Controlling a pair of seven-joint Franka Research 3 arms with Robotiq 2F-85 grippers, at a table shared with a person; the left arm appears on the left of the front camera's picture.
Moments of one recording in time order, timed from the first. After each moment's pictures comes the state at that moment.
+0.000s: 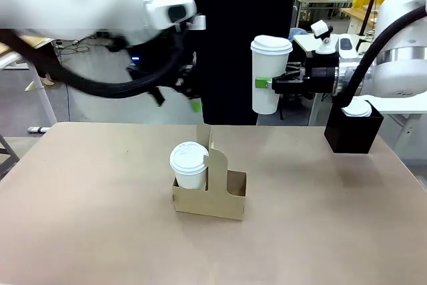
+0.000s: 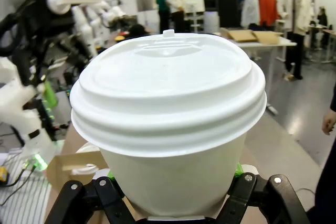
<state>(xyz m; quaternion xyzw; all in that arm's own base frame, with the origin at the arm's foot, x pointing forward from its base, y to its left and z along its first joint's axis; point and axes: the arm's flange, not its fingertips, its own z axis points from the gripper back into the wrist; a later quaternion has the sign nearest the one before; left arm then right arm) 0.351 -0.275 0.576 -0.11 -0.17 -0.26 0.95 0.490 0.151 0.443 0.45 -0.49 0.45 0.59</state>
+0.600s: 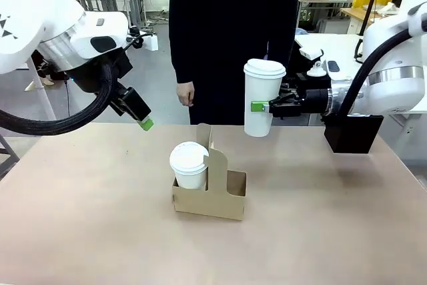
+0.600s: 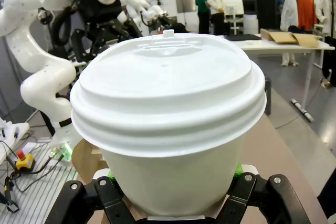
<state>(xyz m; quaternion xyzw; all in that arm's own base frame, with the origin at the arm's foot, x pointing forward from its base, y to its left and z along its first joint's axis) 0.335 -0.197 0.547 -0.09 -0.20 -0.35 0.91 0.477 0.164 0.405 0.51 -0.45 0.47 0.55</state>
